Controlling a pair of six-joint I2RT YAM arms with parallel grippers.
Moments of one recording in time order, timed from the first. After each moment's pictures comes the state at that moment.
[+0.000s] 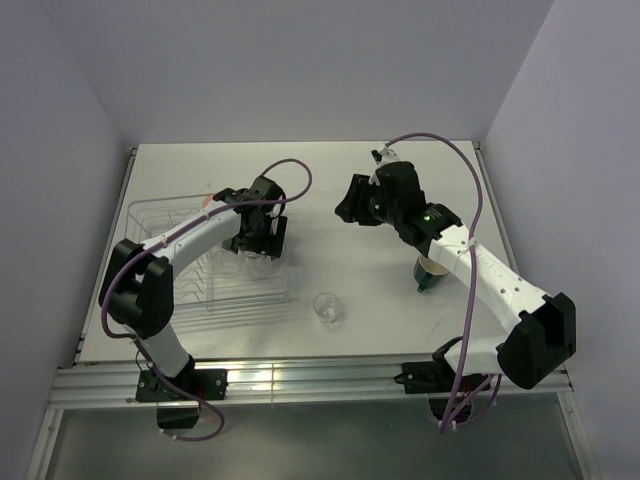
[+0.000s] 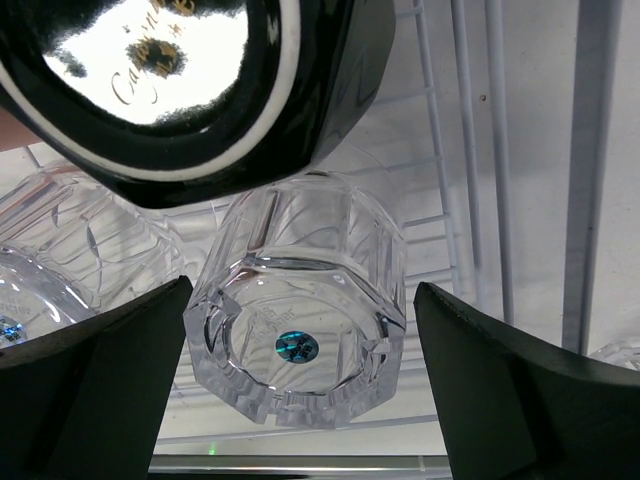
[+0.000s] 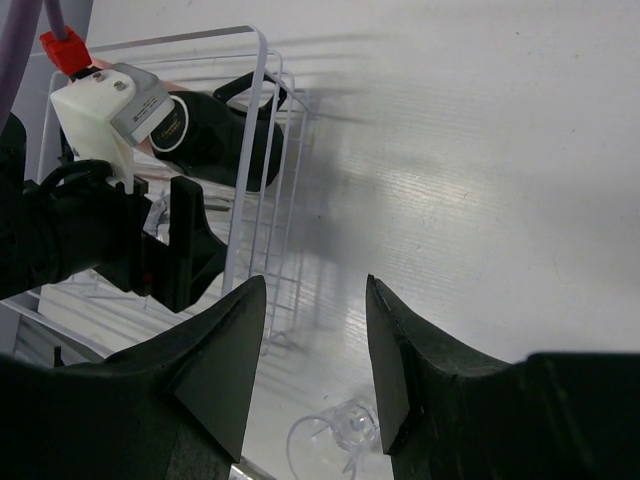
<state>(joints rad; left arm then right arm) -0.56 1.71 1.32 -0.87 -0.21 -0.36 0.52 1.30 1.14 -0.37 -0.07 0.55</state>
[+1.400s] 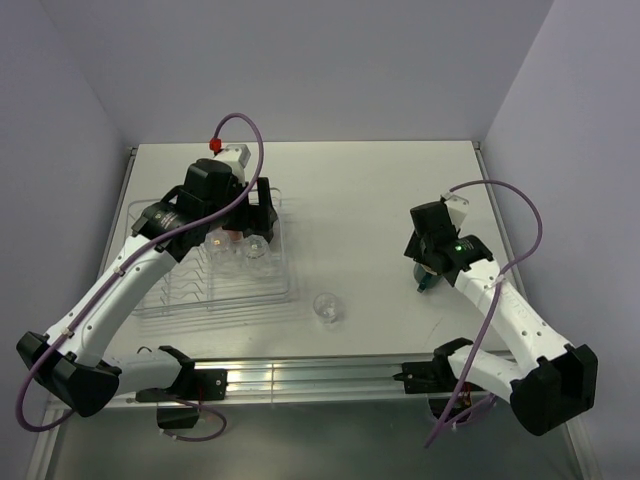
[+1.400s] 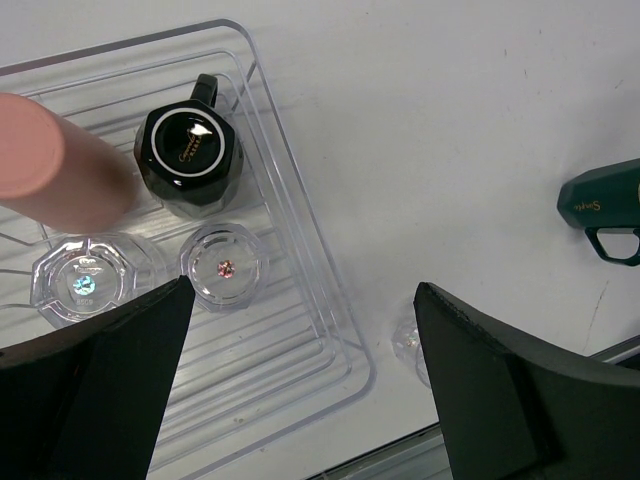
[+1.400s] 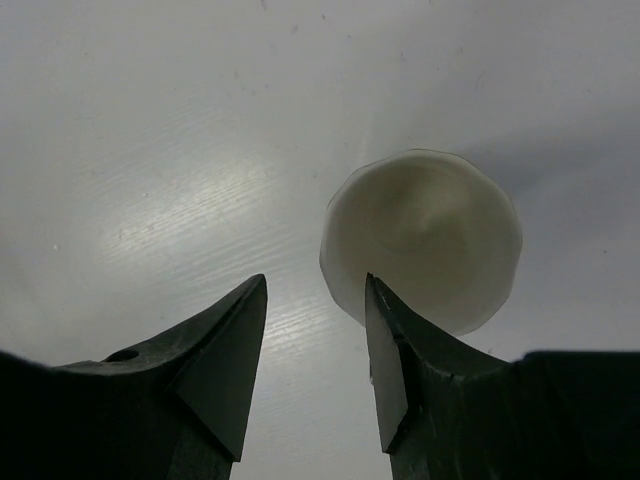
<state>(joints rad) -0.56 1.22 1.34 -0.74 -0.08 -0.39 0.36 1.04 0.87 -0.76 0.43 0.67</state>
